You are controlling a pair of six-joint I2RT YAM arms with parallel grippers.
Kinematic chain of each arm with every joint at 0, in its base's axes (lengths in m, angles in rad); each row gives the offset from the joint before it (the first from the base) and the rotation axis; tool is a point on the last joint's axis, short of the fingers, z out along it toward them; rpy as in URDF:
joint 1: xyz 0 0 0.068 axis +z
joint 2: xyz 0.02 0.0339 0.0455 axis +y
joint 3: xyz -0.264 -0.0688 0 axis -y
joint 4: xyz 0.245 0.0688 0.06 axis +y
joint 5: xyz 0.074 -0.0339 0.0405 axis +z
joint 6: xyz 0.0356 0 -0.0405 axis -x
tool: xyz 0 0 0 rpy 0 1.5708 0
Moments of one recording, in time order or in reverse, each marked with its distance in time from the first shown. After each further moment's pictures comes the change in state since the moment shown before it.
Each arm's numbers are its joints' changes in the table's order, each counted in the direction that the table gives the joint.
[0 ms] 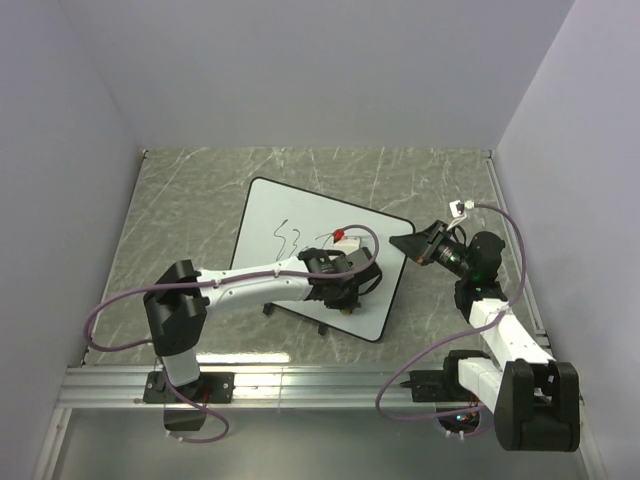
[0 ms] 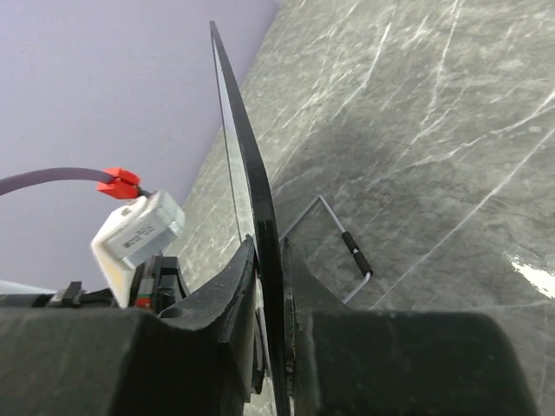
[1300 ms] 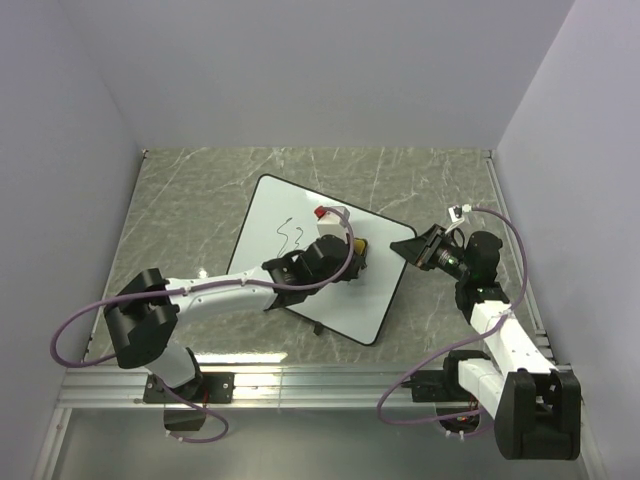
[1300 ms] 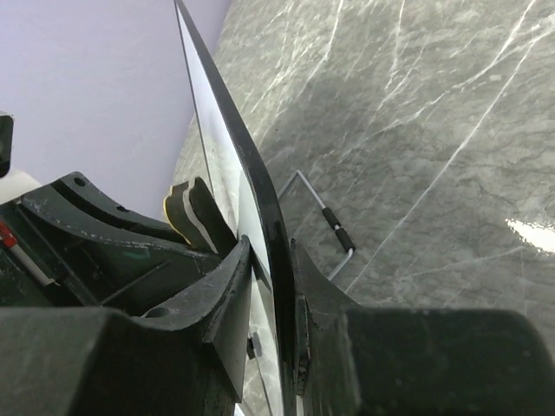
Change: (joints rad) left arm 0.089 -0.208 -0.374 -0.840 0.109 -0.241; right arm 0.008 -0.049 0.018 0.217 -0.071 0.054
